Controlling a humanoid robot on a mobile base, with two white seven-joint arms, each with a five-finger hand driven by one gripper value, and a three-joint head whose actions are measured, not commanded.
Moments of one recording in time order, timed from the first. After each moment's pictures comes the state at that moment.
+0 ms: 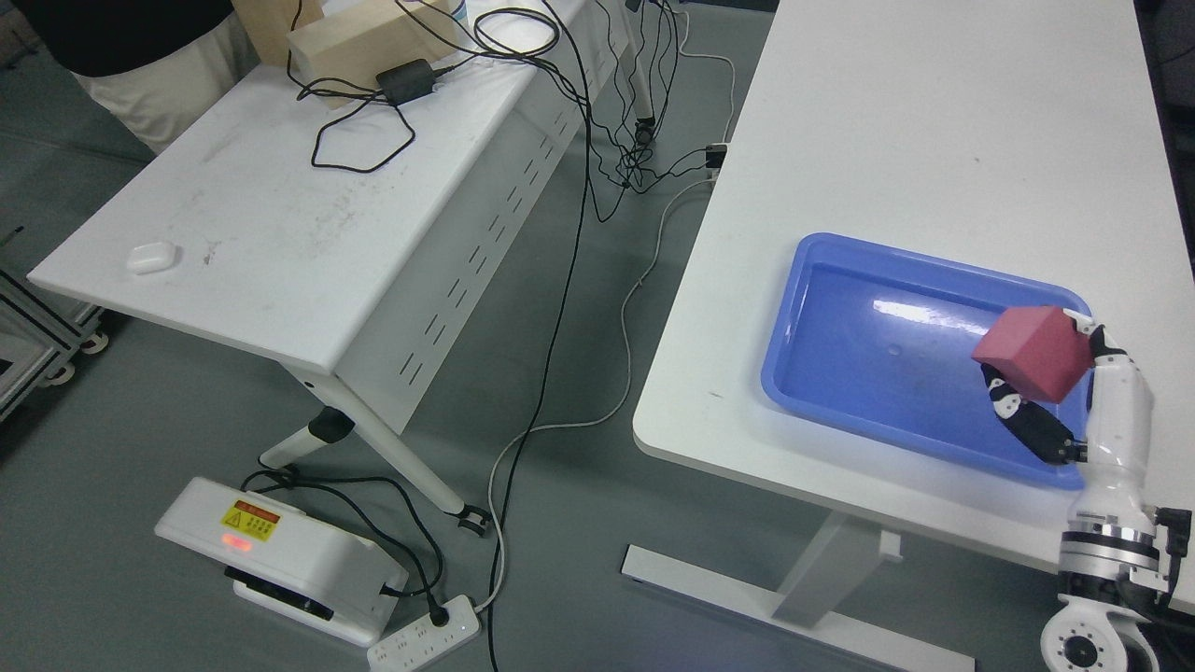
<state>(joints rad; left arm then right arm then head) 0.00 0.00 0.06 -0.08 0.00 -0.10 -0.08 0.12 0.00 -0.21 -1.67 0.71 -0.26 -0.19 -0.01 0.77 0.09</state>
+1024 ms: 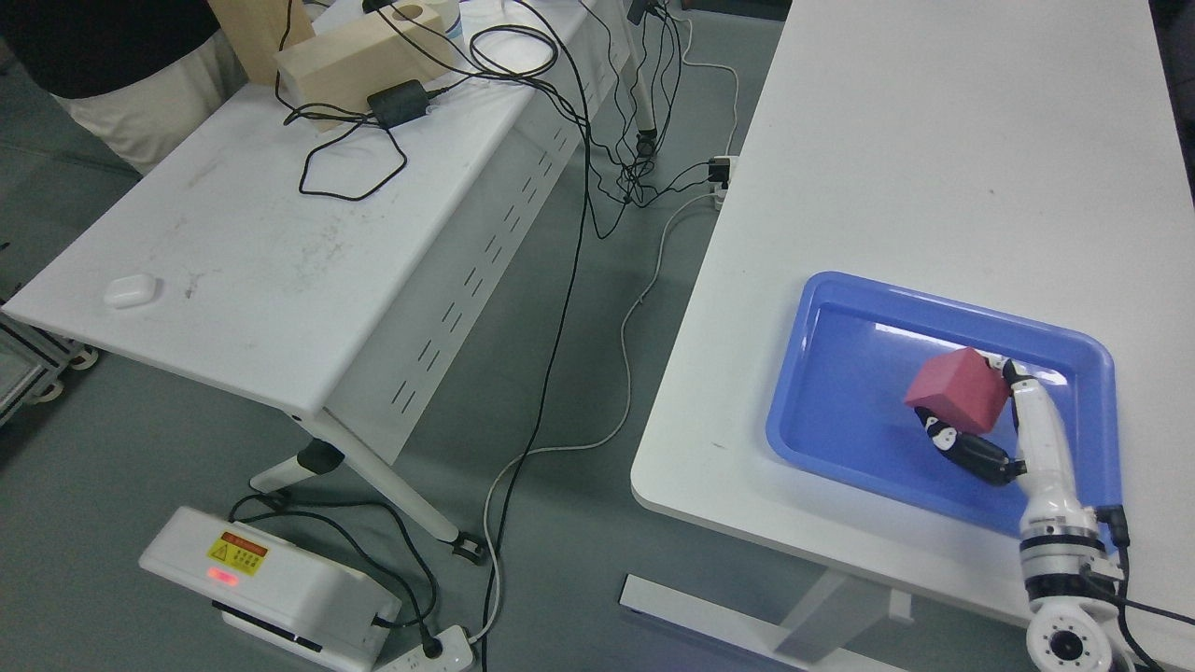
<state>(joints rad) 0.00 0.00 0.06 -0.08 0.00 -0.10 -0.08 0.12 0.00 -0.18 -1.65 0.60 -0.12 0.05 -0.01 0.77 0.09</state>
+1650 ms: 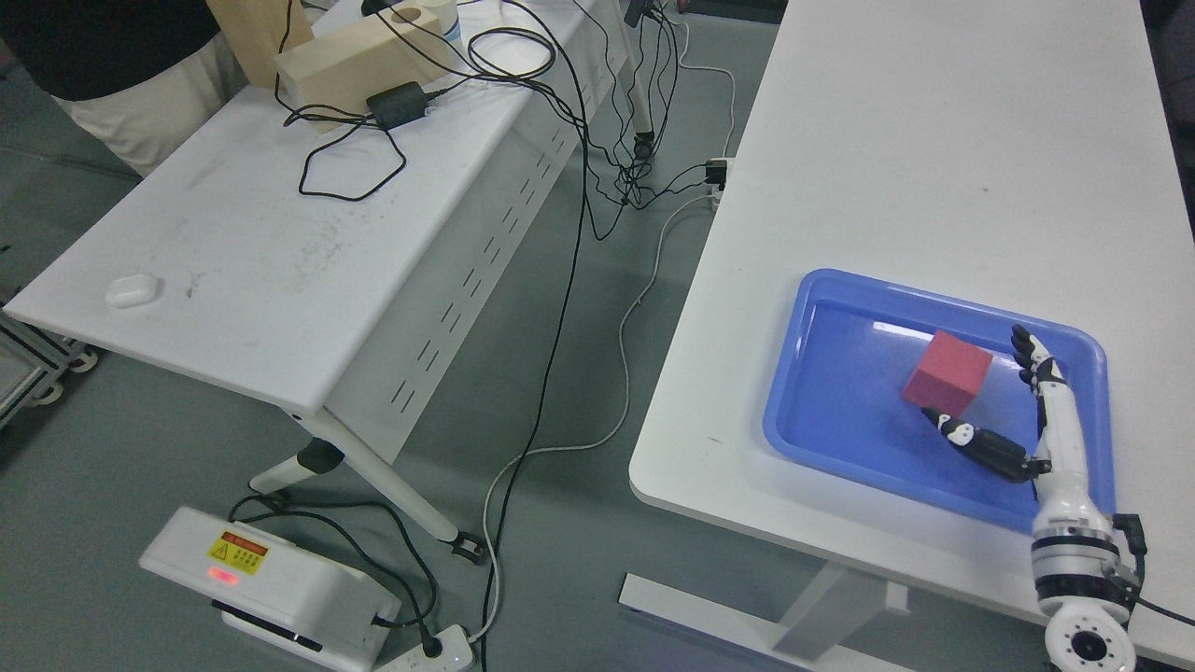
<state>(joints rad) 0.00 0.00 0.06 -0.08 0.00 -0.10 -0.08 0.12 0.00 -0.20 -1.65 0.37 -0.09 0.06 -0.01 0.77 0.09</state>
